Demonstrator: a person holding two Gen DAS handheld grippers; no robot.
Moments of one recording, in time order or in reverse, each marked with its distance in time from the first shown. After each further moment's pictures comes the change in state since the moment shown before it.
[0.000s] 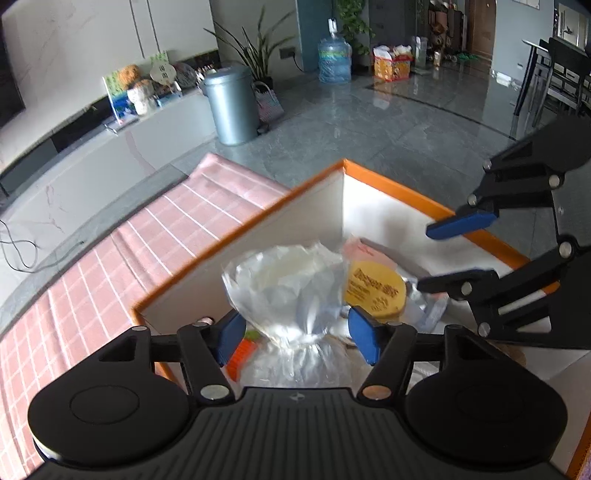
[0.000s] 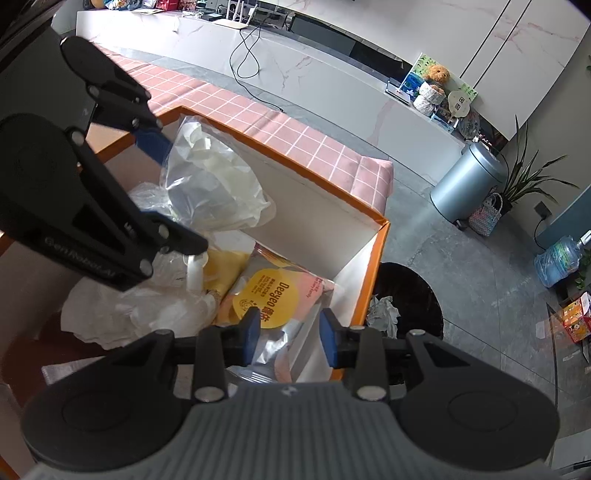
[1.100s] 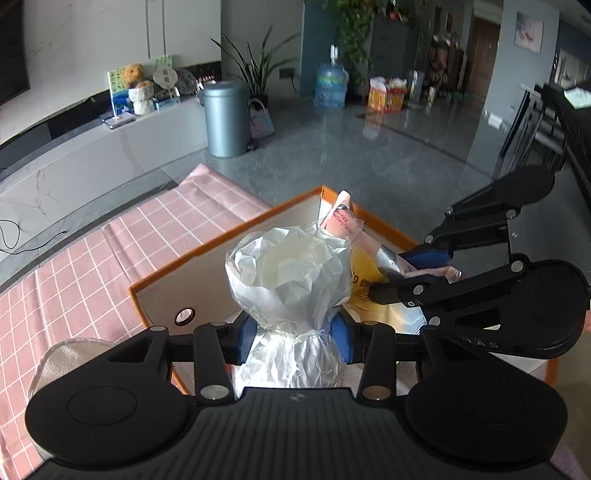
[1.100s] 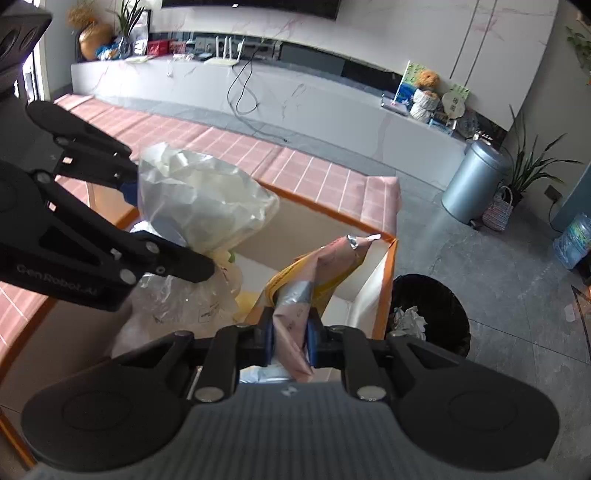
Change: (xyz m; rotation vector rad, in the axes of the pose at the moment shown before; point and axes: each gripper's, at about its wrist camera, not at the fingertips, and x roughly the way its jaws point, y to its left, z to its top) left arm -0.014 0.003 -0.007 -0.089 -0.044 -0.100; right arm -0.028 -0.004 0.003 0.134 -0.093 0.080
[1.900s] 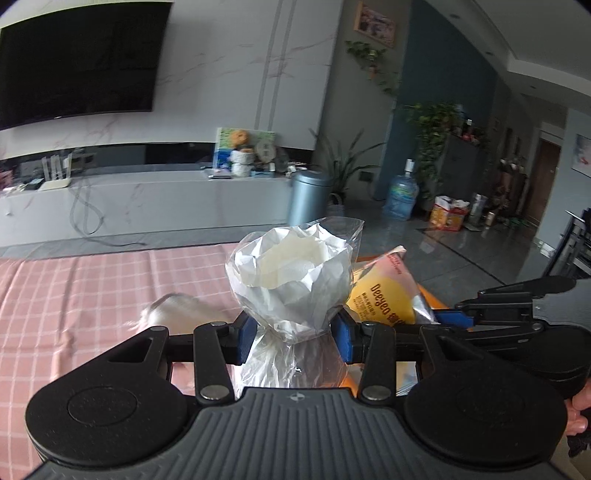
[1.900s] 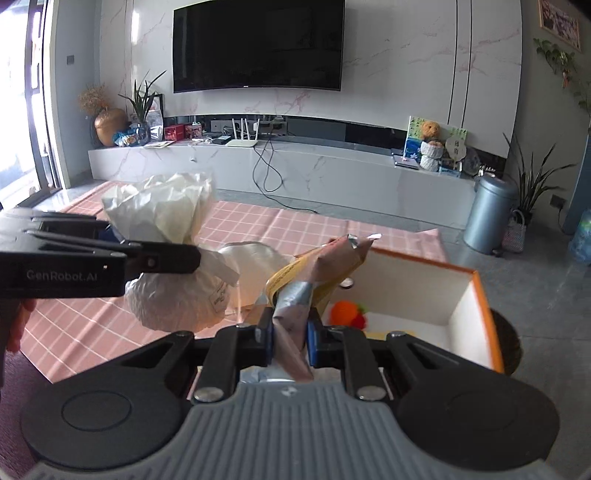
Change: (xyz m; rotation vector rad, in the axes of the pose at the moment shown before) left arm -0.174 0.013 -0.088 -0.284 -0.353 0.146; right arm -0.101 0.138 -0.010 0.147 -0.255 0.061
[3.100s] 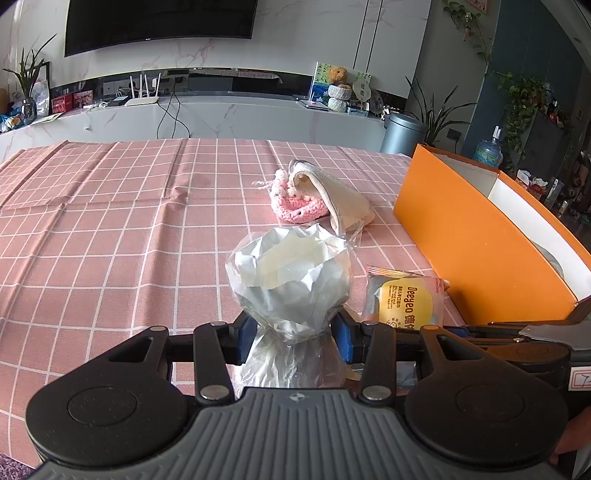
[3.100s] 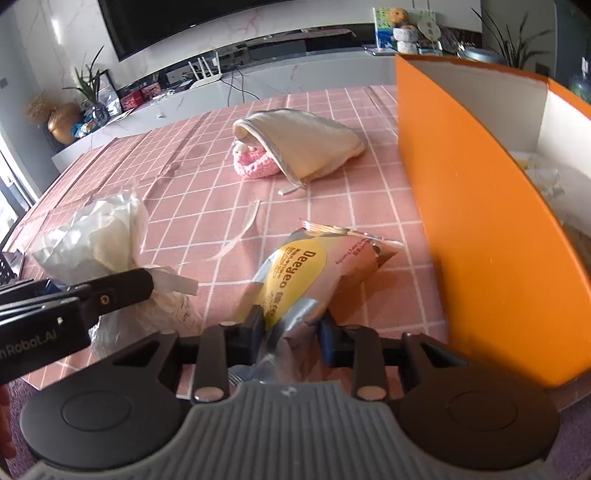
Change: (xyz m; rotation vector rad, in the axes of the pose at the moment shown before) left arm -0.029 0.093 -0.124 -0.165 0.174 0.257; right arm 0.122 0.102 -0.083 0.303 0.226 -0.006
